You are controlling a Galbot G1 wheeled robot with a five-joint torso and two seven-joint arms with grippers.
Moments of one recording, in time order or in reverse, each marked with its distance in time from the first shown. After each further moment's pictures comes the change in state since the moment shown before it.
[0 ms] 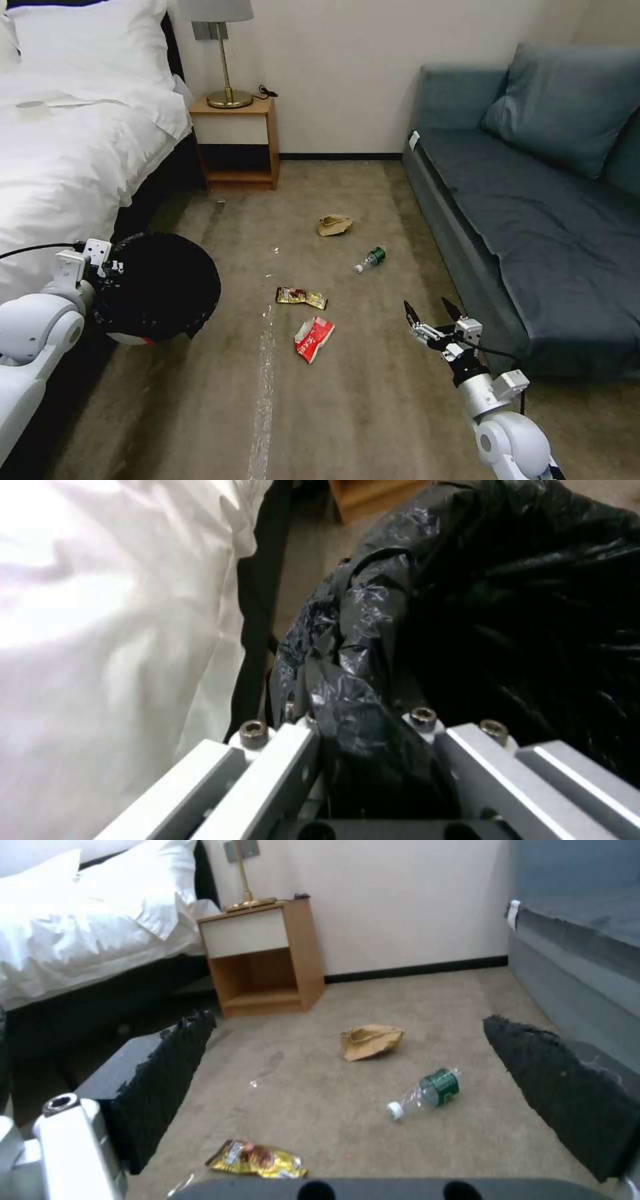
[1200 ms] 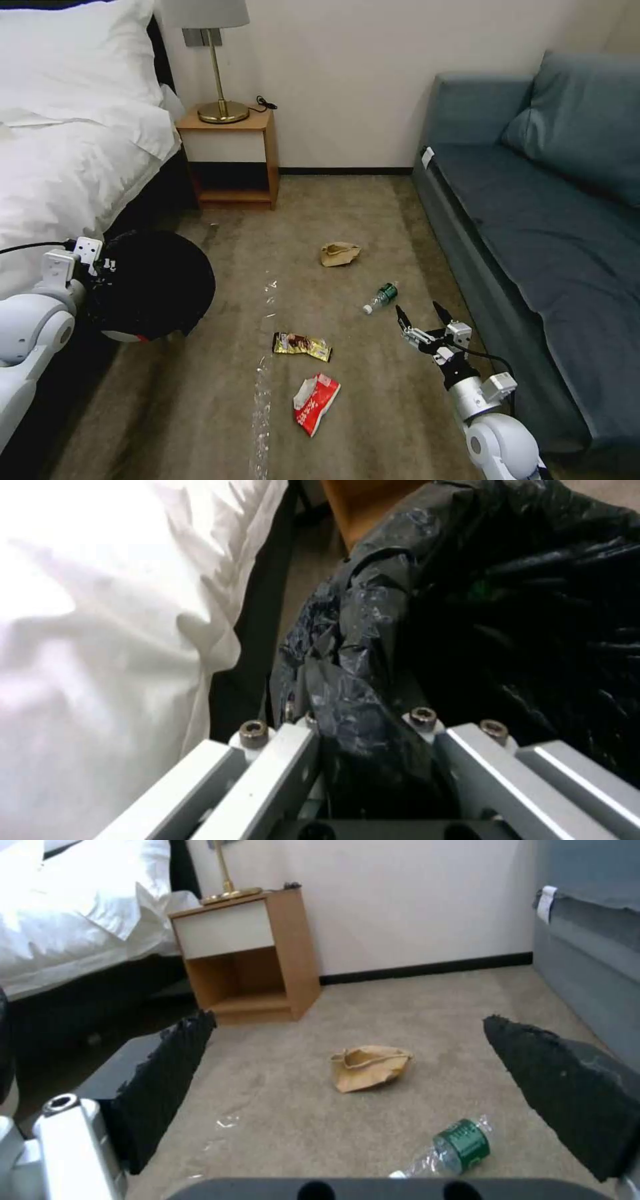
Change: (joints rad) left arm 0.025 0.011 -0.040 0.007 0.001 -0.026 0.024; right arm 0.006 0.021 -0.032 -0.024 -0.025 0.002 0.004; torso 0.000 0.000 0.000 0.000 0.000
